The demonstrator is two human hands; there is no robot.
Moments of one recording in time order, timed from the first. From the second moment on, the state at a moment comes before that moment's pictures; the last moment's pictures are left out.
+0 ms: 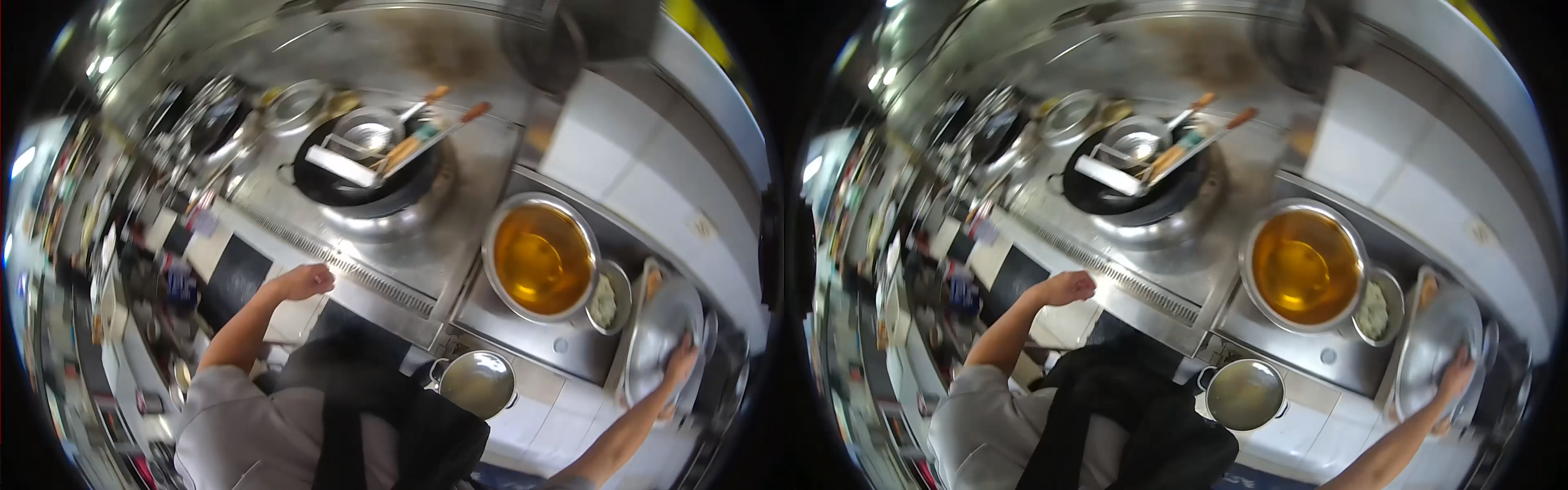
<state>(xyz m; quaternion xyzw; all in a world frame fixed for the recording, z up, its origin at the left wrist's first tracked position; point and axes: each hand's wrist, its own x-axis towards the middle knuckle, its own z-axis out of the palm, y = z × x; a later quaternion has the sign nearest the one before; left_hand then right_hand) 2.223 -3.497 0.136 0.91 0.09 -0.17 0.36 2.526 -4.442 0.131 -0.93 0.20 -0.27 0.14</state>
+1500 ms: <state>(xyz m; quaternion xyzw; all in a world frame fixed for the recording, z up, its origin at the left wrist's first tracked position) 1.825 -3.589 0.191 0.23 0.68 0.56 0.42 2.014 -3.318 -0.103 -0.26 -0.95 0.18 0.05</state>
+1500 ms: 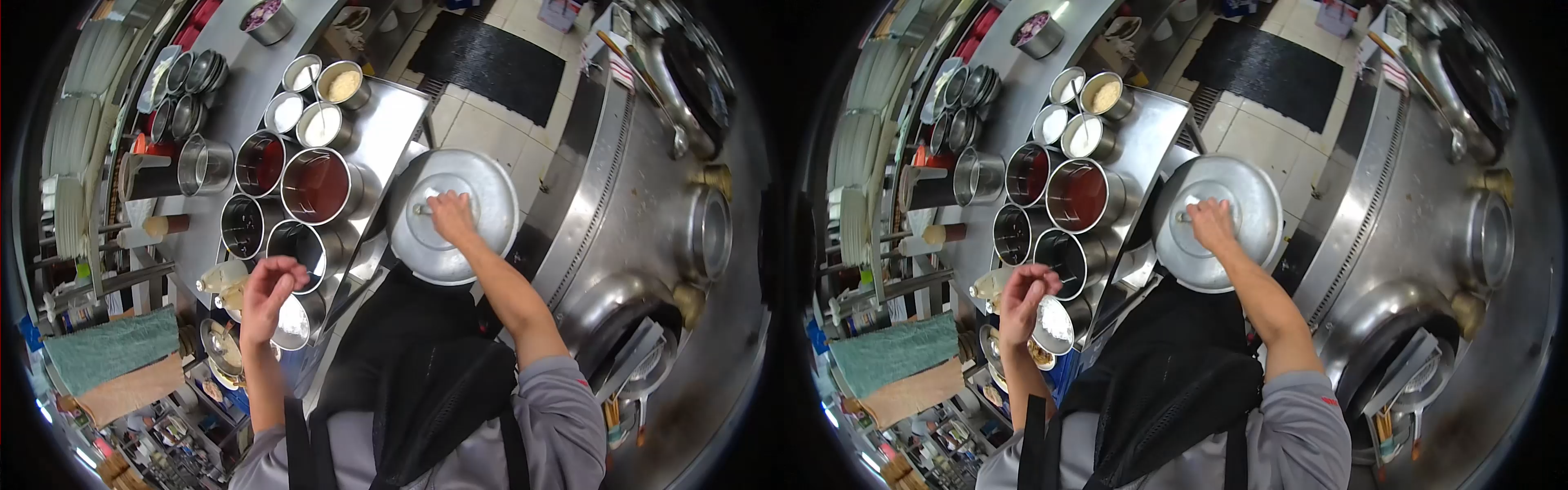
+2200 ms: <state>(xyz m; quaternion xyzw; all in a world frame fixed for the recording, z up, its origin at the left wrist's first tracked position) 1.807 -3.677 0.171 0.10 0.77 0.58 0.26 1.765 -3.438 -0.330 -0.15 -0.95 0.26 0.07</state>
